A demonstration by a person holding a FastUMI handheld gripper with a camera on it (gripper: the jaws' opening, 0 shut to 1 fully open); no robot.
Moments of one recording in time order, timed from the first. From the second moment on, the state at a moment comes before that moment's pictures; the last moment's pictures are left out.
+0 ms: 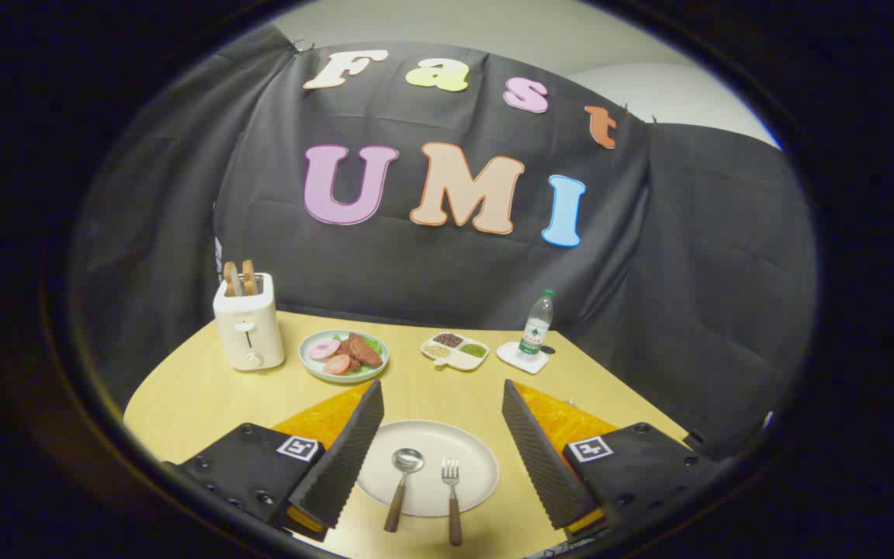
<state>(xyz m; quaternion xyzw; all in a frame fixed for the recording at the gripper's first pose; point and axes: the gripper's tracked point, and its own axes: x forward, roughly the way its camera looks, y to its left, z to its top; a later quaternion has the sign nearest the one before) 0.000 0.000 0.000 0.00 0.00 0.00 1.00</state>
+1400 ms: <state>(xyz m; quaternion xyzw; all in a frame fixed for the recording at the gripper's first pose) 0.004 -0.005 -0.033 -0.01 0.13 -0.03 0.99</state>
